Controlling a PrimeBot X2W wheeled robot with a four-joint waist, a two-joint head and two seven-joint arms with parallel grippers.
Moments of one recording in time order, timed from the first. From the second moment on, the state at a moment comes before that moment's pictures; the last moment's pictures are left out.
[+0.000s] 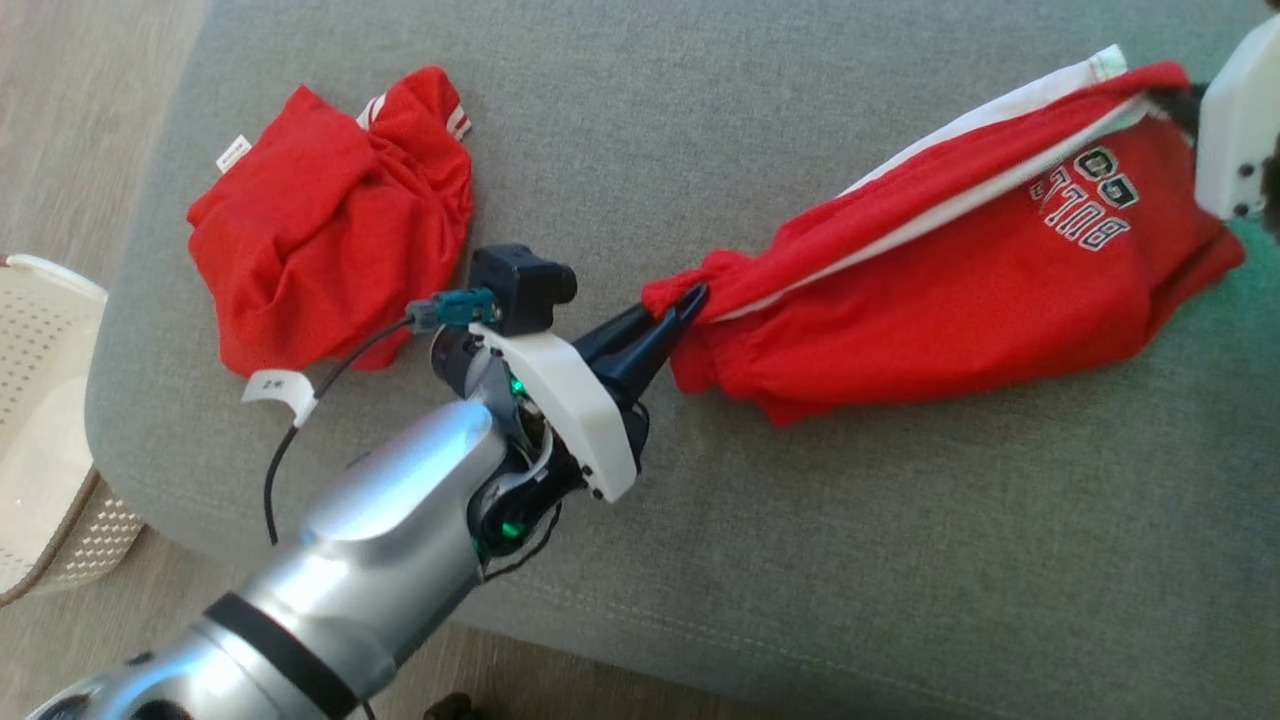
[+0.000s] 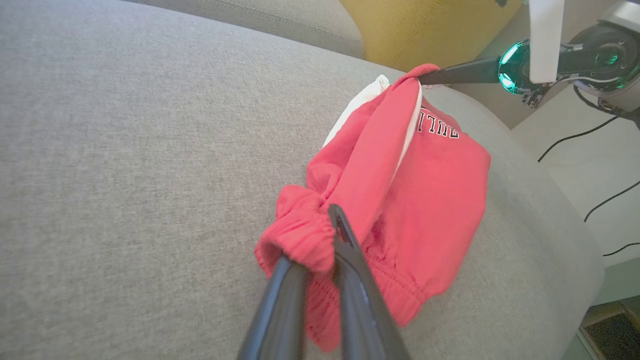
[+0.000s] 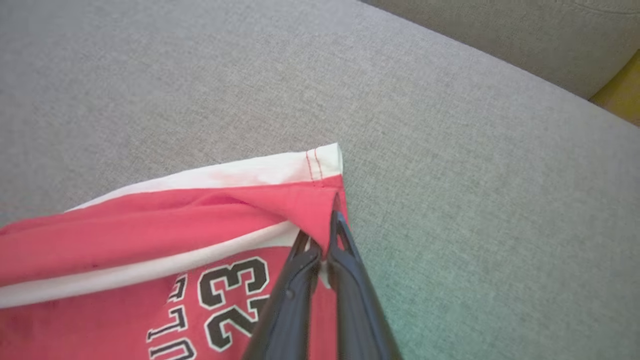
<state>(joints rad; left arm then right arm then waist) -0.74 0.20 -1.06 0.48 -0.98 -0.12 -0.16 -1.00 -0.63 0.67 0.64 0.77 0.13 0.70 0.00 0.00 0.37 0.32</state>
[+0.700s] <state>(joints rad) -0.79 0.16 -0.95 0.65 -0.96 -0.11 -0.25 -1.07 -0.56 0.64 0.83 0.62 0.13 0.18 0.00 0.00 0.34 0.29</state>
